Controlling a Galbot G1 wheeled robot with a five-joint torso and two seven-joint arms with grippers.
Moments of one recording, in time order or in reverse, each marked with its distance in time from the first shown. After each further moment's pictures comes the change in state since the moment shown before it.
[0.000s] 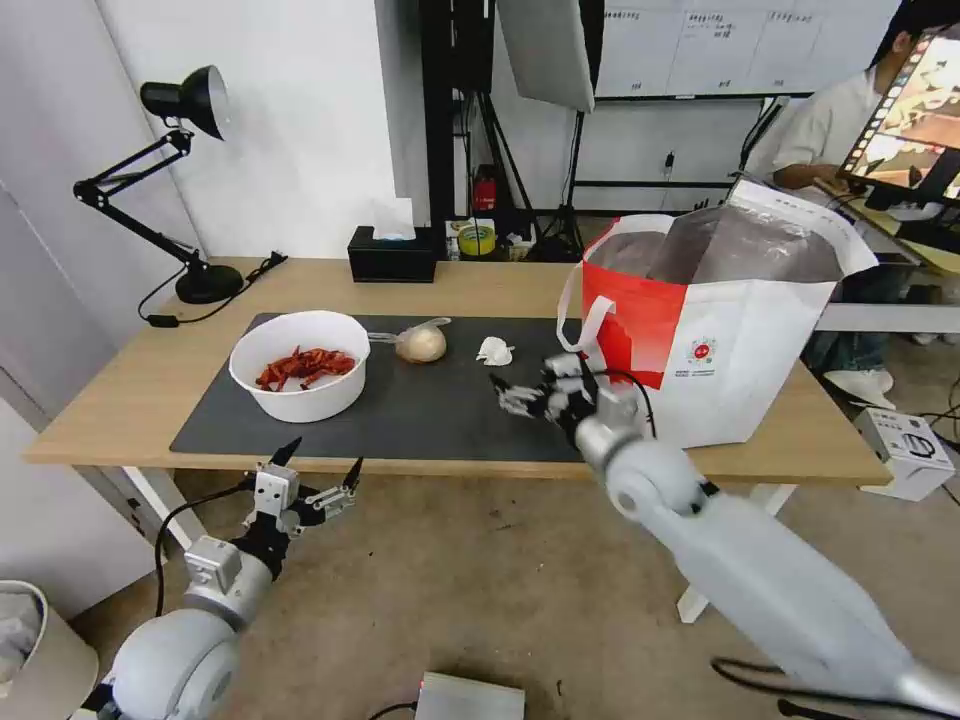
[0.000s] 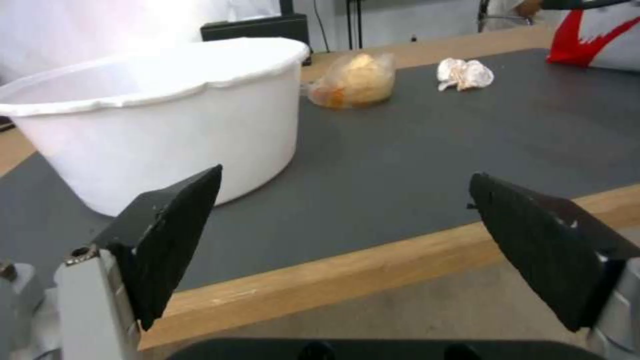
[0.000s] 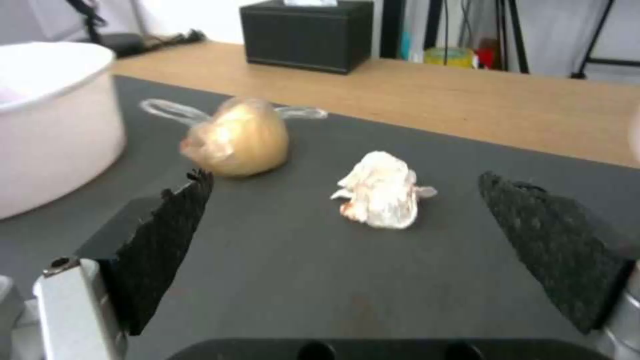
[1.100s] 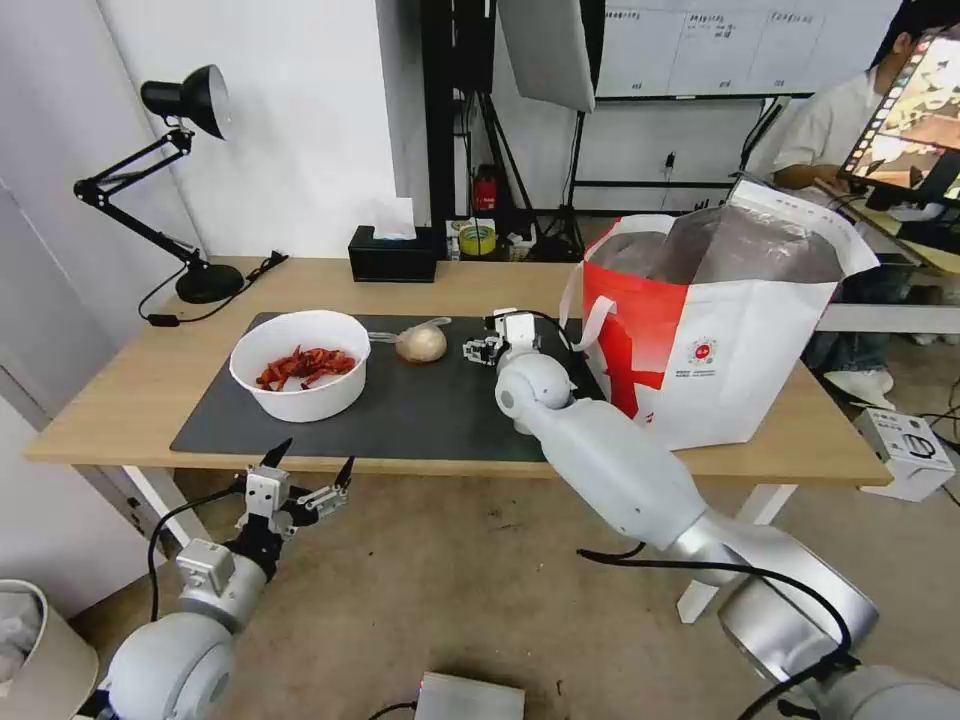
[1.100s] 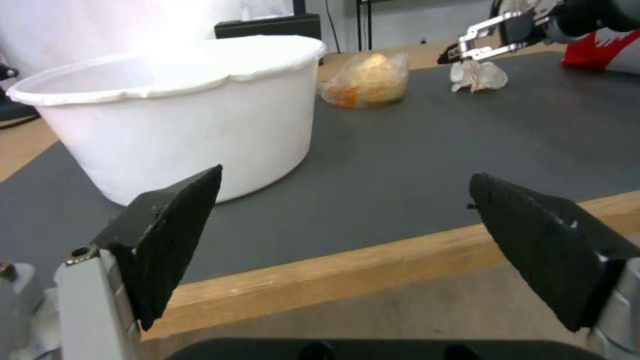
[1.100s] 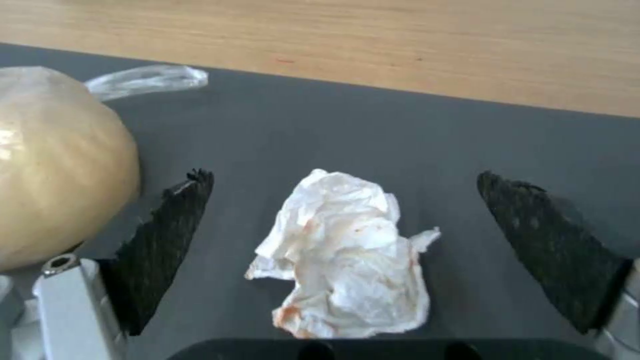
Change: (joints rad) left arm 0.012 -0.020 -0.019 0.007 0.001 -0.012 0.001; right arm 0.276 0.398 -0.044 -0.549 -0.007 -0.167 0.275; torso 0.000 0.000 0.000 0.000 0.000
